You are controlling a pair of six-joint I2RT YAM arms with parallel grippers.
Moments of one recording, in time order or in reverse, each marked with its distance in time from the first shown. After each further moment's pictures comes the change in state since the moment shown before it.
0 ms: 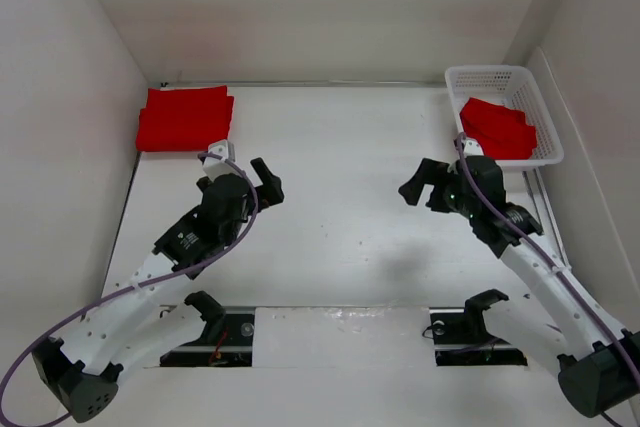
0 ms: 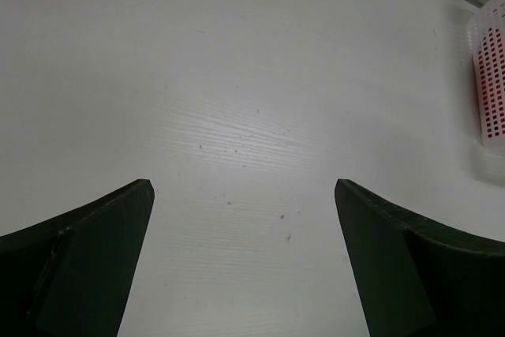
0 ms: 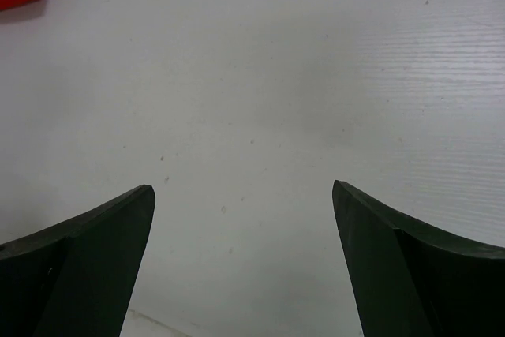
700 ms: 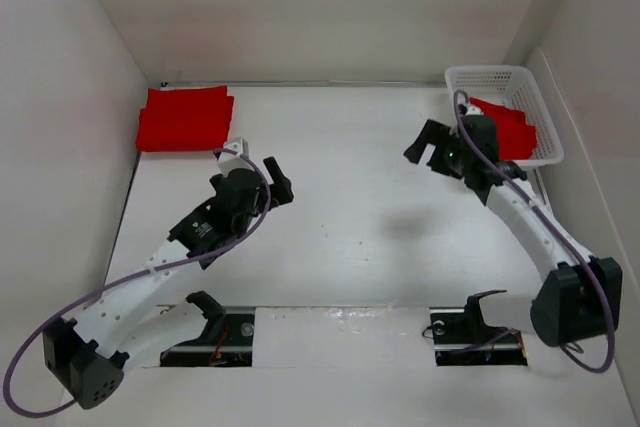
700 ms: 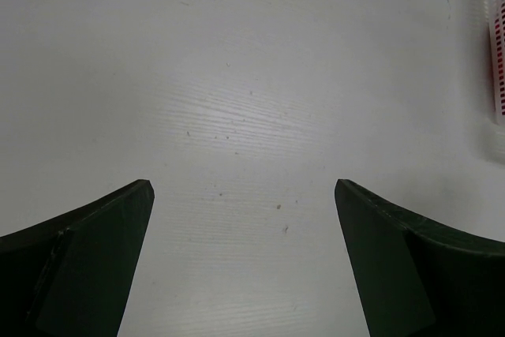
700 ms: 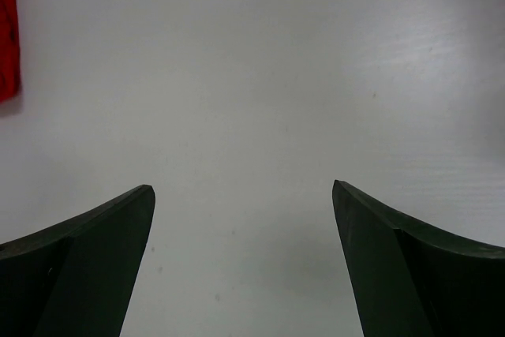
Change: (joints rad) left arm 0.000 0.092 0.000 0.030 0.050 -0.014; right arm -0.132 0.338 0.177 0.097 -0.028 -0.004
